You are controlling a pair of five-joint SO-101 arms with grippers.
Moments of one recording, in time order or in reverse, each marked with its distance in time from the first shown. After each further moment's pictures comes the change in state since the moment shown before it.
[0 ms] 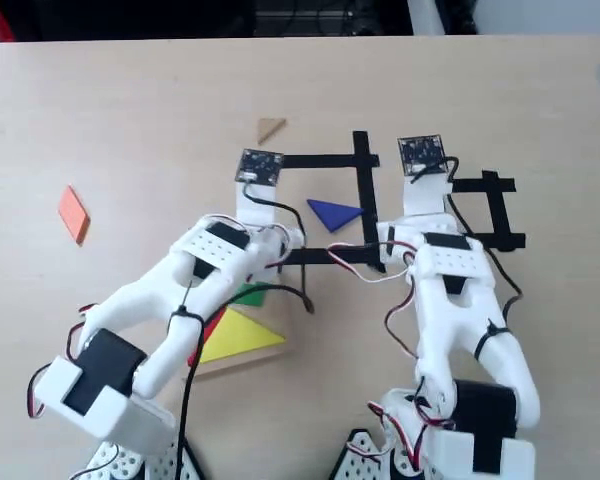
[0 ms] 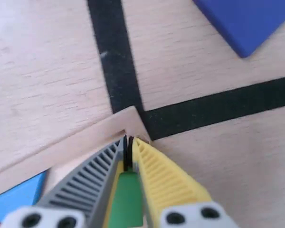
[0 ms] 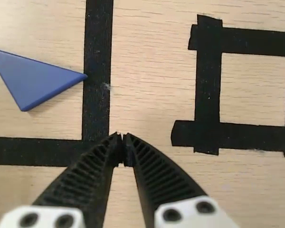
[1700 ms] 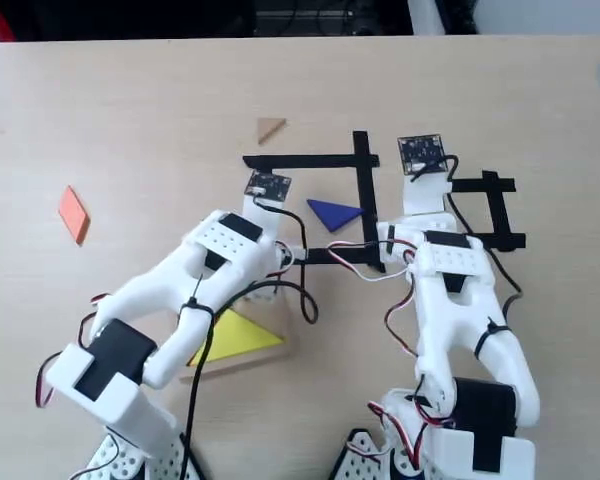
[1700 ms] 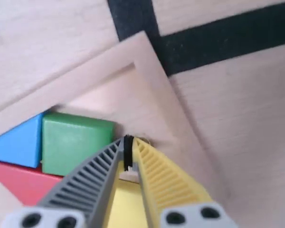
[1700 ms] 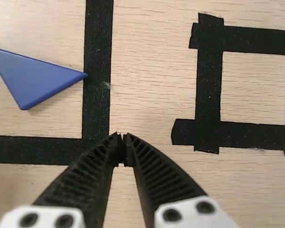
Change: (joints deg) left arm 0.4 4.6 -5.8 20.6 -1.2; right arm 0.0 0.2 -0.5 0.7 -0.1
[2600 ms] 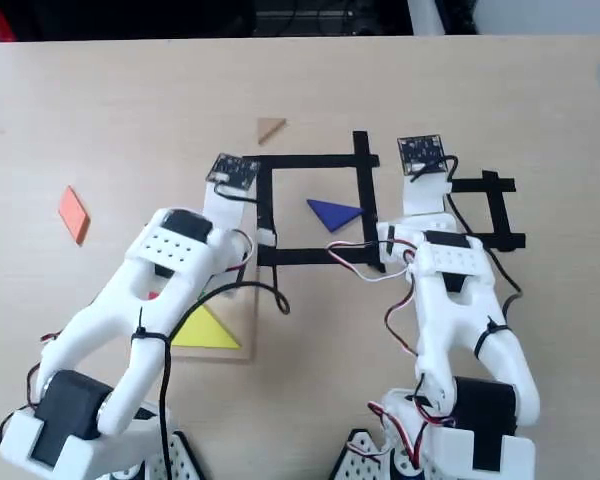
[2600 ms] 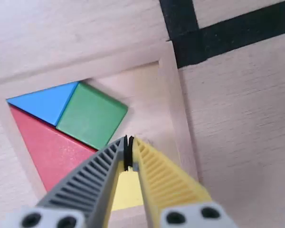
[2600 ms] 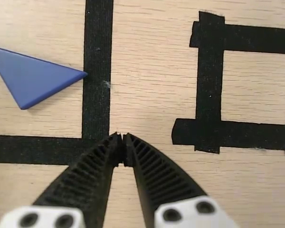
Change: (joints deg) left arm -8.0 -18.4 7.8 4.0 -10.8; right arm 0.0 0.3 0.0 0.0 0.0
